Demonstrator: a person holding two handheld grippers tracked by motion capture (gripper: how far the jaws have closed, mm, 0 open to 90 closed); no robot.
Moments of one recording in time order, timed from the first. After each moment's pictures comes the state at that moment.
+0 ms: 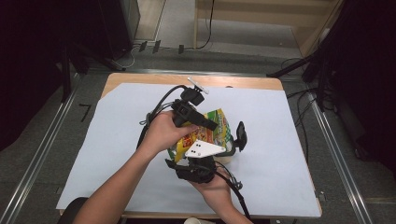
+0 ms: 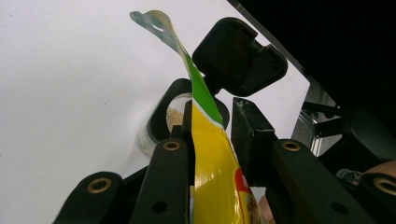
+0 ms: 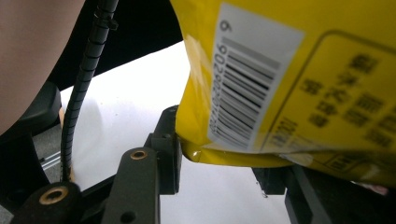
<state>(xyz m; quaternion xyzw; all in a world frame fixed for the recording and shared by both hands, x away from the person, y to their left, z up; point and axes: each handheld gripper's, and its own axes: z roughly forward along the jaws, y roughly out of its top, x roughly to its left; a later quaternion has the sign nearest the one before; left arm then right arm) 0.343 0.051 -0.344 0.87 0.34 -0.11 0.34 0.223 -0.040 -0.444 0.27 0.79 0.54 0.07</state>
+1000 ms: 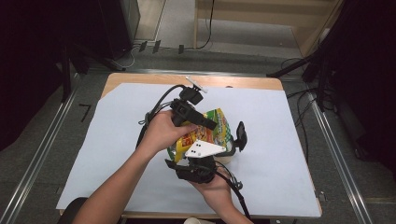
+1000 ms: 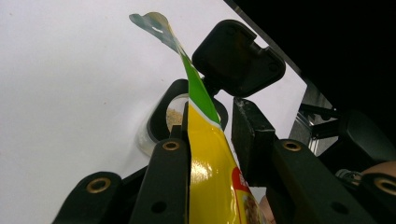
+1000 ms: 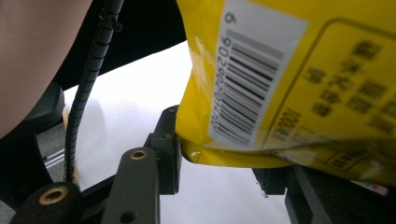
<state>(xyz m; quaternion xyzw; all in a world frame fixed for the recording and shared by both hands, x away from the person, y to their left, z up) 0.345 0.054 -0.343 0.87 0.34 -0.12 0.35 0.222 -0.041 -0.441 0.27 0.79 0.54 0.07</state>
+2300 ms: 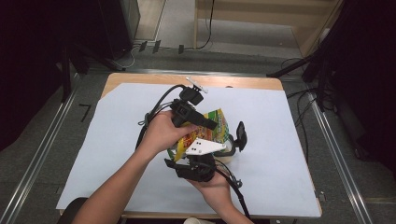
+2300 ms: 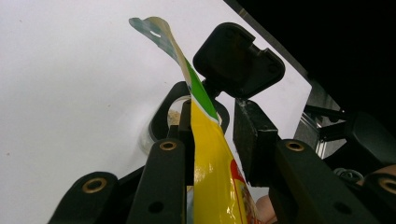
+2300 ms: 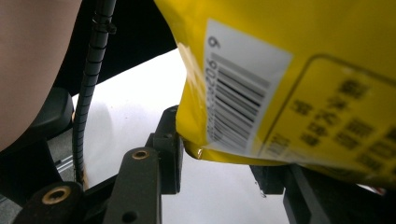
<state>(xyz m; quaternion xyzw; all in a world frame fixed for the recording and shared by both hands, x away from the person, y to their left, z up) 0.340 0.053 -0.340 0.87 0.34 -0.10 0.35 0.226 -0.040 -0.443 0.28 0.79 0.54 0.04</state>
